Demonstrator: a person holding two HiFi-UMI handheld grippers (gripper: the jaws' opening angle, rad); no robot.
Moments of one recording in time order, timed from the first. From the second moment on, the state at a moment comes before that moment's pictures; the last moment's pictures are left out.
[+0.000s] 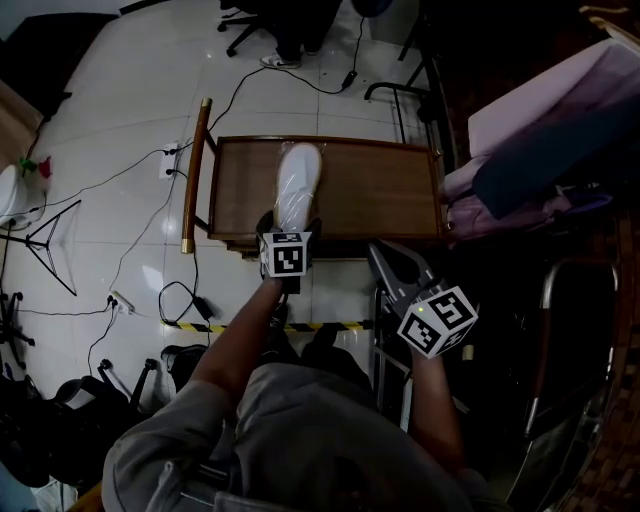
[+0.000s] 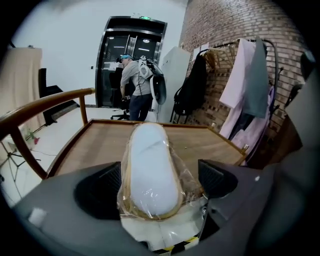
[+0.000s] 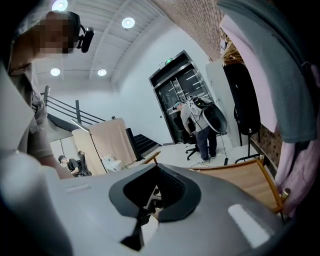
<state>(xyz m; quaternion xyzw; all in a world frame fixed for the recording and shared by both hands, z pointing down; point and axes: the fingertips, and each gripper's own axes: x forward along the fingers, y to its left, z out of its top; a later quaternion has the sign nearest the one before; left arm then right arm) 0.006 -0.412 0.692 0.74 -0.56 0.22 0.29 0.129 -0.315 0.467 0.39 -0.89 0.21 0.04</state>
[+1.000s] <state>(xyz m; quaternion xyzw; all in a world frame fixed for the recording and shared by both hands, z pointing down) -0.018 -0.422 0.689 0.70 -0.58 0.27 0.31 0.149 -0.324 0.460 0.41 -0.88 0.22 0.03</state>
